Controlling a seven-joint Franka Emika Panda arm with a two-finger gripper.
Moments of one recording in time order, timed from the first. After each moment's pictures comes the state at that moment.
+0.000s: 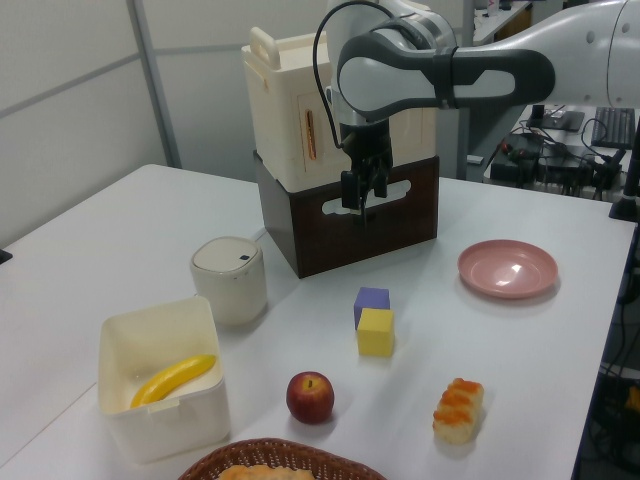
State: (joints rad) arm -0.13 0.18 0.03 -1.48 -0.07 1.67 -0.20
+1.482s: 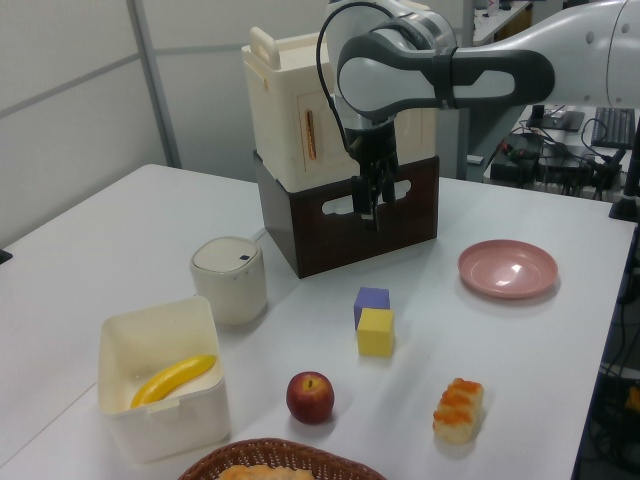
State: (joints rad) arm -0.10 0.18 0.00 -1.48 -0.07 1.60 -0.27
